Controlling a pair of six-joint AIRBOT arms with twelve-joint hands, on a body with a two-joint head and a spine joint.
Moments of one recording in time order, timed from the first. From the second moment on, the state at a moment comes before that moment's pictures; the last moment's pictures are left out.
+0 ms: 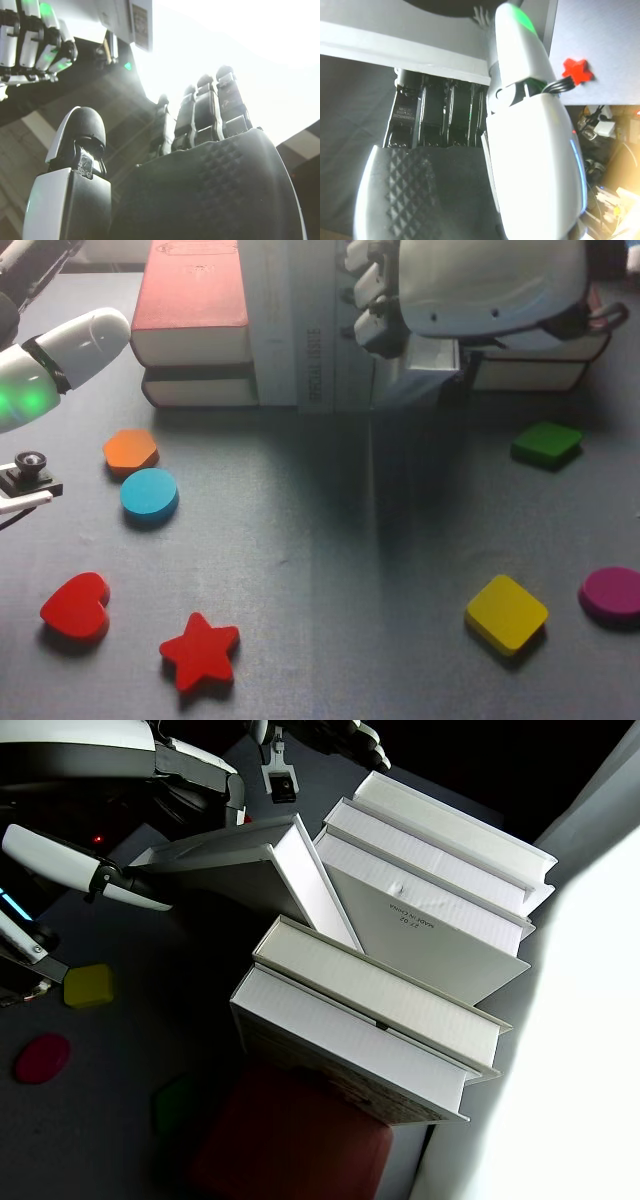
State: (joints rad) left arm 1.05 -1.13 1.41 -0.19 -1.43 0.08; right arm -0.09 -1.00 1.05 -2.03 0.44 0.22
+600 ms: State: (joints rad) left arm 1.05 -1.13 1.41 -0.20 -1.44 0.08; right arm -0.04 -0.81 0.95 -1.80 0.66 0.13
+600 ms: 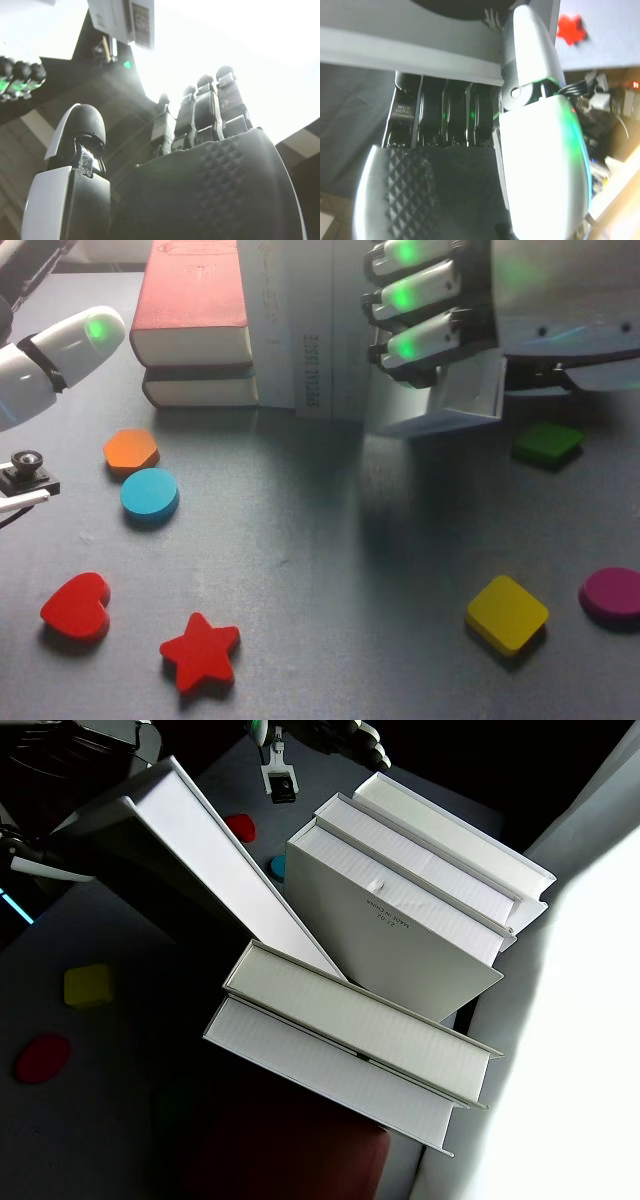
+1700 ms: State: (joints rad) left arm 1.02 -1.14 1.40 -0.20 -1.44 0.08; right arm 0.07 -0.70 0.86 -1.75 0.78 0.15
